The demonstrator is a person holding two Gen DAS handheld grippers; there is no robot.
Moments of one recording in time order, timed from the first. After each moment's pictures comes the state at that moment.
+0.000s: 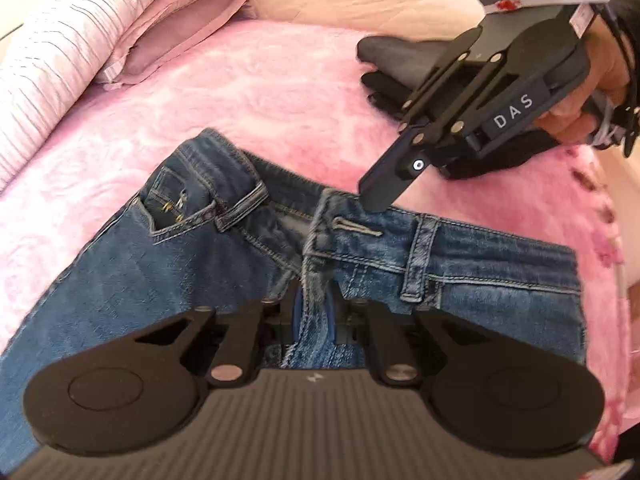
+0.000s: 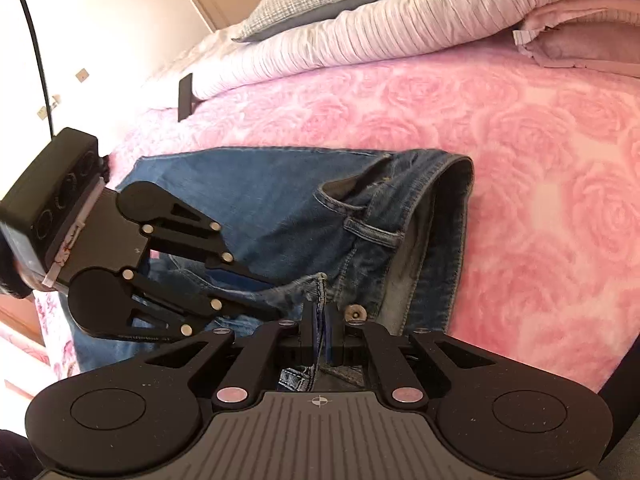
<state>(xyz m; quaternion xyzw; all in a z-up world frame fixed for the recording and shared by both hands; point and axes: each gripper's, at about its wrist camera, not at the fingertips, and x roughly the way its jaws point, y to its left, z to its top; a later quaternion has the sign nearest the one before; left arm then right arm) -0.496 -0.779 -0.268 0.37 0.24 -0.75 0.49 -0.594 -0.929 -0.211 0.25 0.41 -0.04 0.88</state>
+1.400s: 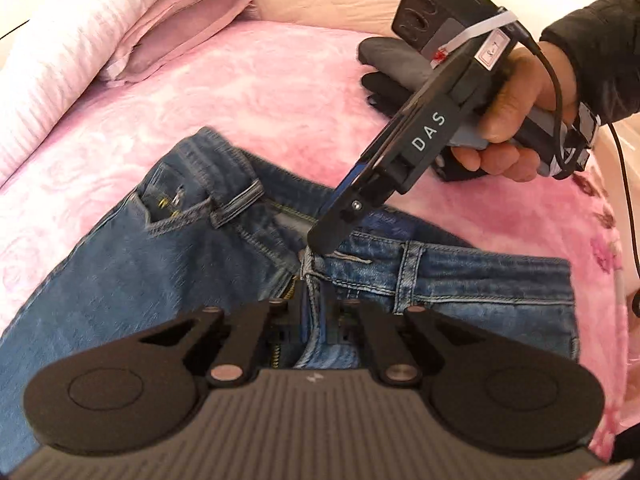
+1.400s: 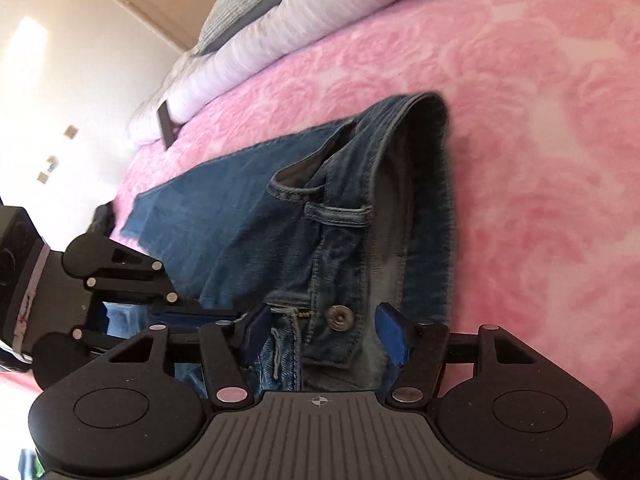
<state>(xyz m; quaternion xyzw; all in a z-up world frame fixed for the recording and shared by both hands) -0.501 -0.774 -0.268 0.36 0.25 -0.75 0.49 -0.577 -0.968 -0.266 0.37 0.39 -0.02 0.84</state>
